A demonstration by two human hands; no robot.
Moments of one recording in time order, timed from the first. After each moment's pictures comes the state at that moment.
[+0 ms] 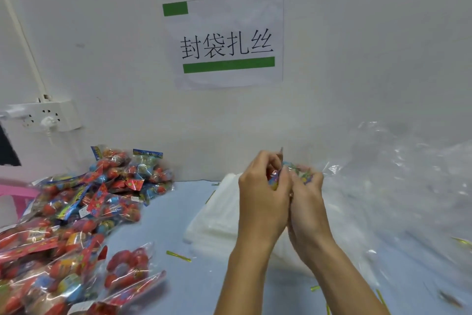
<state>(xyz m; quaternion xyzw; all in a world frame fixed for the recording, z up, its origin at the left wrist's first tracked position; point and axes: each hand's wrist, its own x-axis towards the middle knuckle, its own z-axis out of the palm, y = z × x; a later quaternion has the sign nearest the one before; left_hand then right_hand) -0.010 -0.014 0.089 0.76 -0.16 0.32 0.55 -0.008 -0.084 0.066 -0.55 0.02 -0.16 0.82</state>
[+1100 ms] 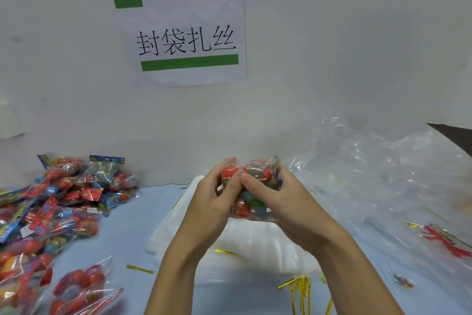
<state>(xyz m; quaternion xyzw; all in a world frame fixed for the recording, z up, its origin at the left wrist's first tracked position) 0.004 0.010 0.077 0.67 -0.17 0.03 0.72 -0.020 -0.132 0.084 -0.61 -0.11 -0.02 0.78</state>
